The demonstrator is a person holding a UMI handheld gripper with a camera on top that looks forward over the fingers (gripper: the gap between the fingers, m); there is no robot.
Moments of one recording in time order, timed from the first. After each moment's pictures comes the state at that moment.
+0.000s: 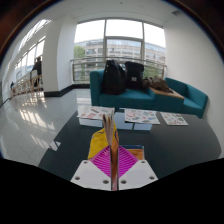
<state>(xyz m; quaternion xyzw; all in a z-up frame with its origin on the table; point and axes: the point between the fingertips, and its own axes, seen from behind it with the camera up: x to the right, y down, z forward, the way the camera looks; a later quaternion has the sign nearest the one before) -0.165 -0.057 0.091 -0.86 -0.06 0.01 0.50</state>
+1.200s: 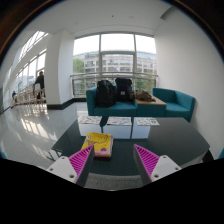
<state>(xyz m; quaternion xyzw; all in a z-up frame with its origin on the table) -0.026 -0.277 0.210 -0.83 -0.04 0.03 0.56</state>
